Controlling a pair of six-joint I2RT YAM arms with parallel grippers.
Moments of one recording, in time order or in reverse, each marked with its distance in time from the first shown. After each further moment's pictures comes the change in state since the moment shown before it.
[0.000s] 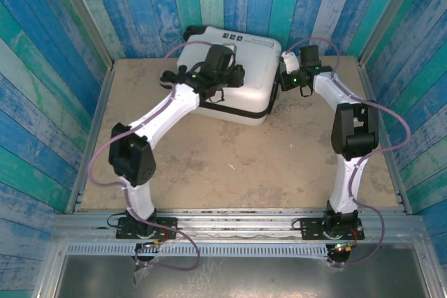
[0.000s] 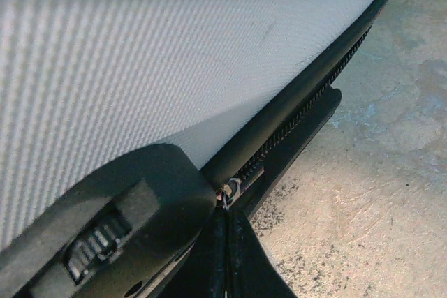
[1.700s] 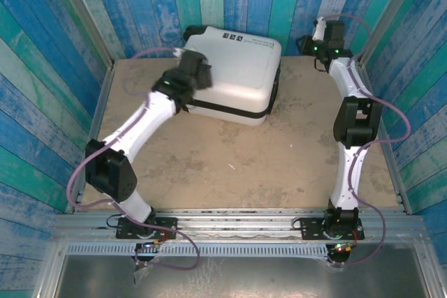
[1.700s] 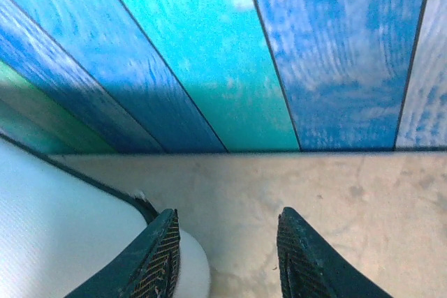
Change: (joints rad) left arm 0.195 -0.235 -0.204 -0.063 -0.294 0.000; right arm -0.148 0.214 0.428 0.158 -0.016 0.479
